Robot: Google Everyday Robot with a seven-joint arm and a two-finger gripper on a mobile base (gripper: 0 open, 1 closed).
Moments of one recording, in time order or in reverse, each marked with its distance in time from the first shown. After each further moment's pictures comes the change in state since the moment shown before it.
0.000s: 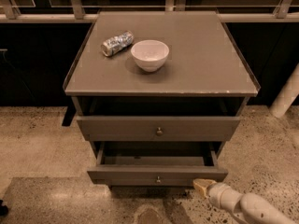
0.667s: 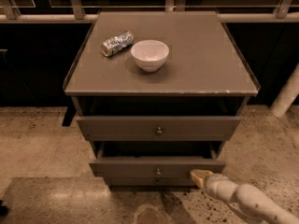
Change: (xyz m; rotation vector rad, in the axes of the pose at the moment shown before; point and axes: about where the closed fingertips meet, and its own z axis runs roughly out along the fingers) arm -0.027 -0.008 0.017 0.002 -0.036 -0.052
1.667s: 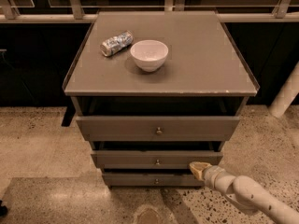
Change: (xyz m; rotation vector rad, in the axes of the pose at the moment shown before) arm -0.022 -0.013 0.023 0.005 -0.021 -0.043
